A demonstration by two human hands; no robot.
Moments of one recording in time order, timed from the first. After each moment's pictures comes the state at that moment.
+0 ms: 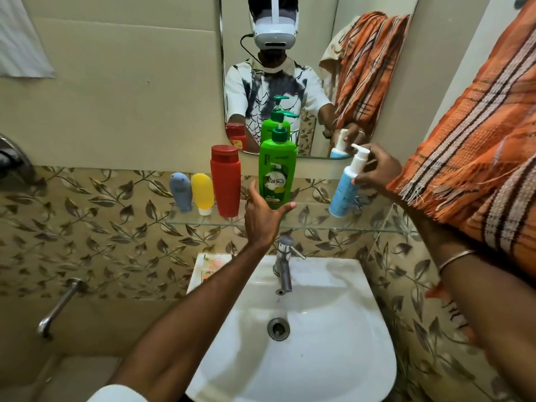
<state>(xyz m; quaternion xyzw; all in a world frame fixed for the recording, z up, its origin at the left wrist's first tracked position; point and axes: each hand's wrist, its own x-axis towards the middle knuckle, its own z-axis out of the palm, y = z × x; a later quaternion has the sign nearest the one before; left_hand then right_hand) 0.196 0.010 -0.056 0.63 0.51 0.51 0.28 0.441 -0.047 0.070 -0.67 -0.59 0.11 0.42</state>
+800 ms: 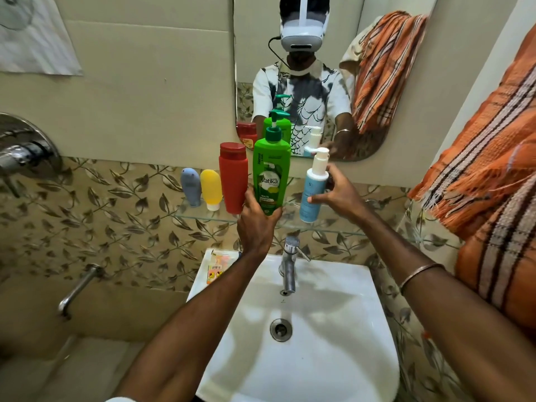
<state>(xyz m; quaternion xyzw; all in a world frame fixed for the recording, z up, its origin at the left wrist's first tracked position) 0.183 -0.003 -0.067 0.60 0.60 0.52 0.13 0.377 -0.016 0.010 -0.57 -0.63 0.27 0.45</state>
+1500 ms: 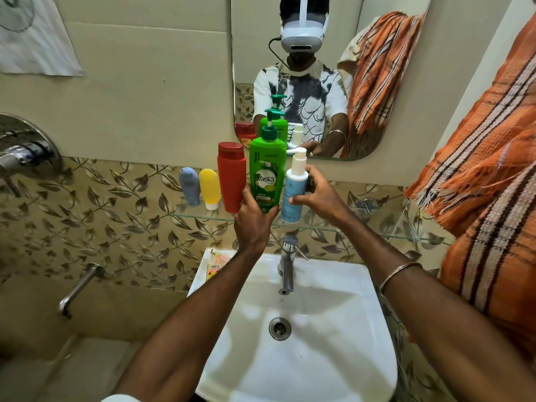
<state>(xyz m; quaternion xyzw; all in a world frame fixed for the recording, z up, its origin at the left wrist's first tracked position) 0.179 -0.002 -0.066 0.61 0.60 0.50 0.12 0.345 -0.015 0.002 -0.55 -0.65 0.28 0.45</state>
